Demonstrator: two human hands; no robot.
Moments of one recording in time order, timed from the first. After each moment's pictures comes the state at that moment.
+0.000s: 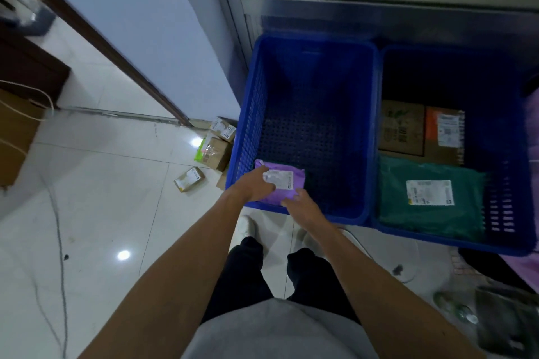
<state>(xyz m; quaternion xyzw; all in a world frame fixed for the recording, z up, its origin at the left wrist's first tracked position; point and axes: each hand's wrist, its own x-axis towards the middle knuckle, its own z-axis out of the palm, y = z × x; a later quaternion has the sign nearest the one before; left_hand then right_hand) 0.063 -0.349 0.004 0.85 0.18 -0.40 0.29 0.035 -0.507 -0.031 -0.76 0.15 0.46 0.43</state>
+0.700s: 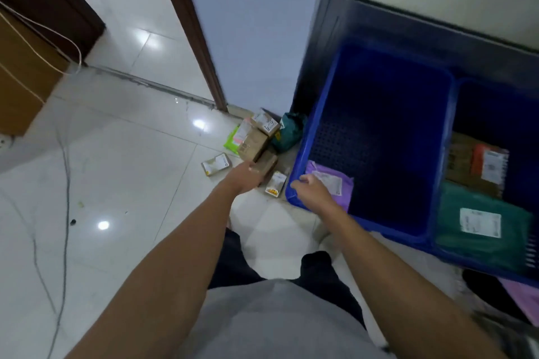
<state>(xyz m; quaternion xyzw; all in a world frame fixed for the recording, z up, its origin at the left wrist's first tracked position) -0.006 -0.110 -0.021 0.78 0.32 -0.35 0.41 0.023 -0.304 -0.011 -0.83 0.11 0.43 0.34</state>
